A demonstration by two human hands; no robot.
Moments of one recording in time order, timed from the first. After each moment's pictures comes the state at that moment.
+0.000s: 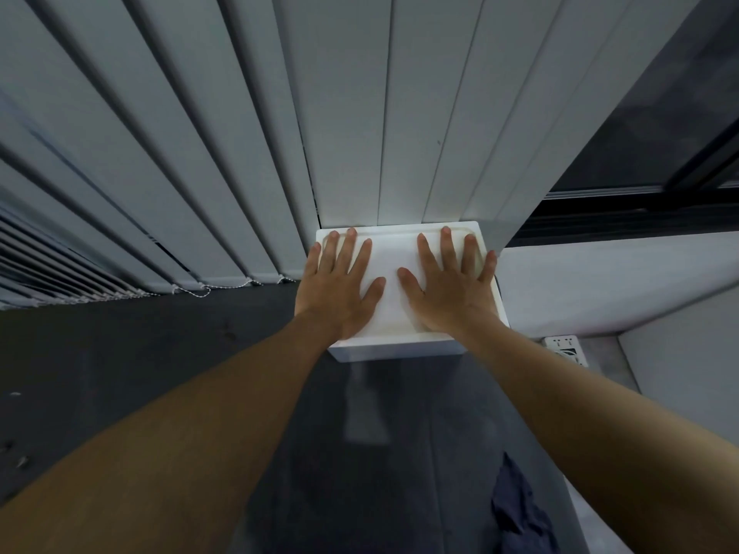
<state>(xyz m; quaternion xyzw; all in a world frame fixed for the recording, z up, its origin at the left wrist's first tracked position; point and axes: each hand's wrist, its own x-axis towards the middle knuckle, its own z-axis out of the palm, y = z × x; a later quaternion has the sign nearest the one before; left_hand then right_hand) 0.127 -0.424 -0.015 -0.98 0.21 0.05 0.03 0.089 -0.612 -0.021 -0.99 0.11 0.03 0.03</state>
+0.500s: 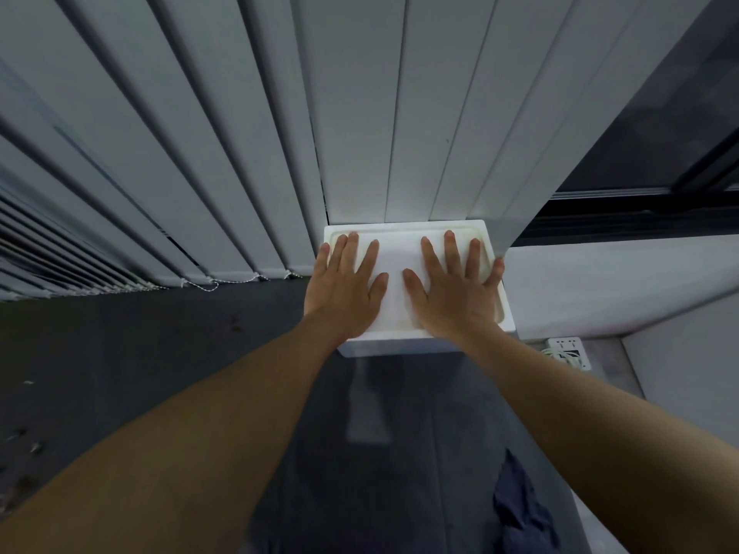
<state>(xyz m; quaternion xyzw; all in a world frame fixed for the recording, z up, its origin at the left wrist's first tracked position) 0.117 -0.426 -0.013 -0.98 0.20 0.05 0.02 0.078 -0.604 -0.030 -0.99 0.12 0.00 0.00</state>
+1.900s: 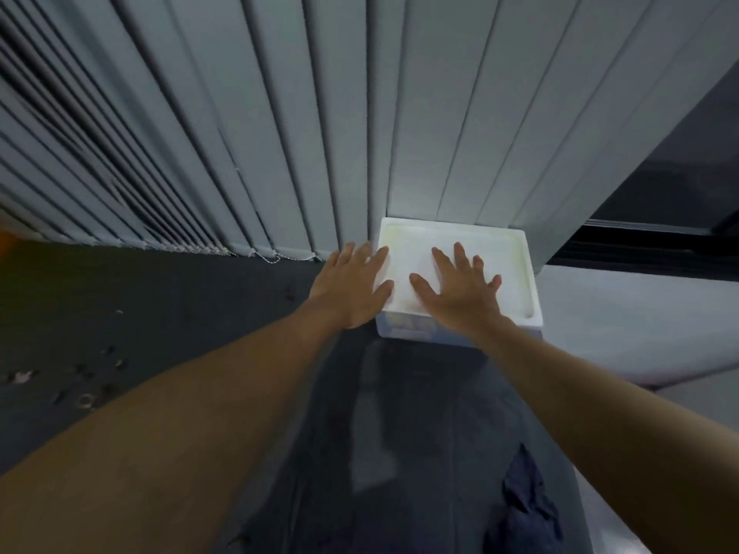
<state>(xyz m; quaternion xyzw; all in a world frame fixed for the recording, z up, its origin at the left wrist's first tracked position) 0.063 -0.356 0.039 -0.98 0.17 0.10 -0.06 0.052 -0.555 0.010 -0.99 0.04 0.05 0.10</state>
